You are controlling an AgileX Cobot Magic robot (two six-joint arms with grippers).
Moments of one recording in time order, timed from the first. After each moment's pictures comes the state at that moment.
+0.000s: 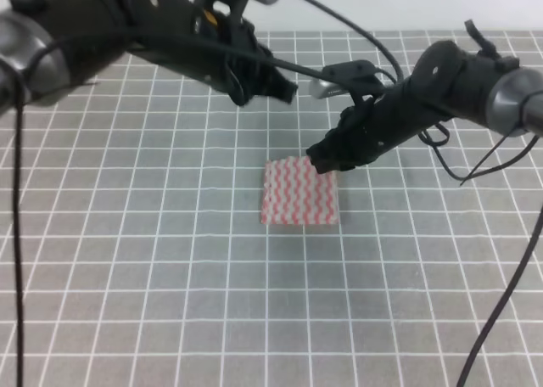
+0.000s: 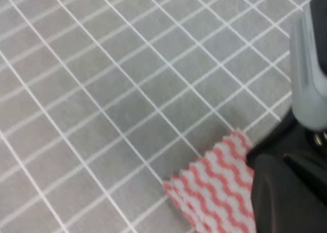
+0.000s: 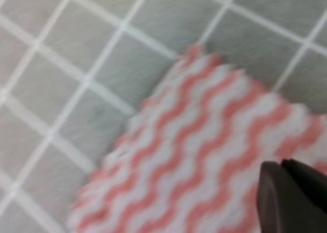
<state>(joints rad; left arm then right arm) -0.50 1.86 -1.66 -0.32 0.67 0.46 0.37 2.18 -1.72 0.61 0.78 -0.52</state>
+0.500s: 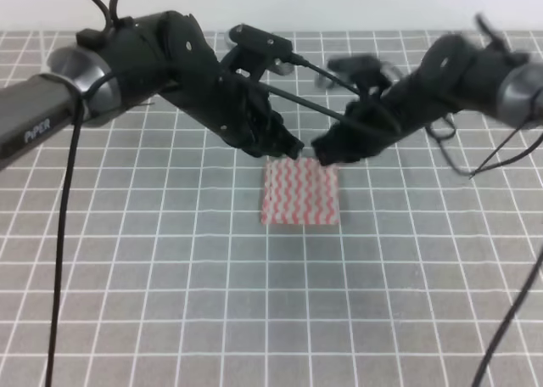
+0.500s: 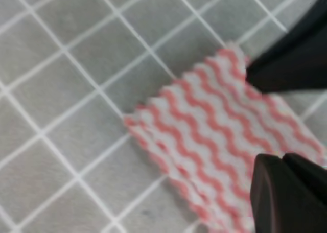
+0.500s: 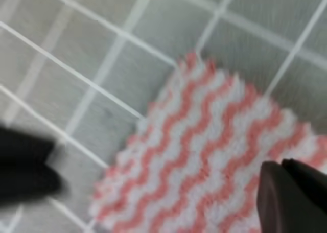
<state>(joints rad) -0.50 1.98 -1.66 -0.41 0.78 0.54 0.35 2.17 -1.72 0.59 0.79 -0.52</state>
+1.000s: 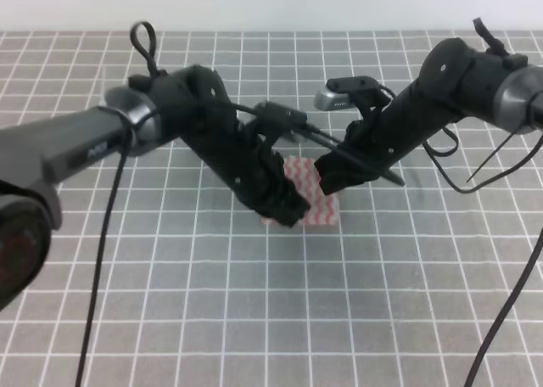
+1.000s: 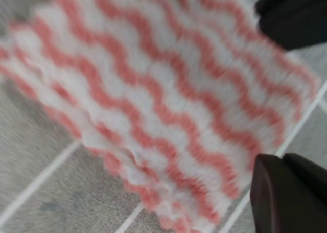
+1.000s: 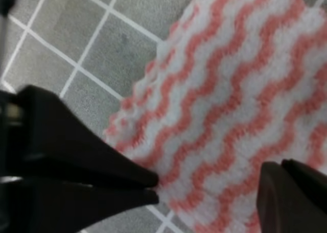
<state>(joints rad) -0.50 2.13 -1.66 -0.53 0.90 0.66 0.34 2.15 -1.71 0.59 0.93 -0.49</state>
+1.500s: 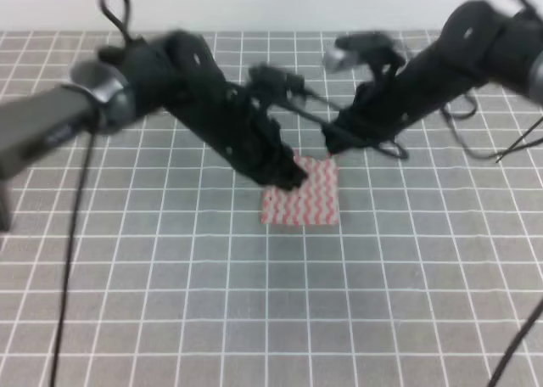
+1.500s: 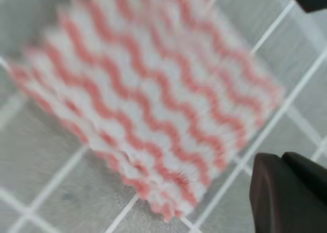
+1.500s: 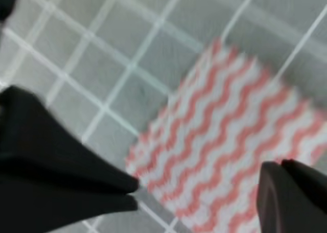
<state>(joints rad) -0.50 2.02 -1.66 -0.49 0.91 0.65 0.34 2.02 -1.72 0.55 0.89 -0.47</state>
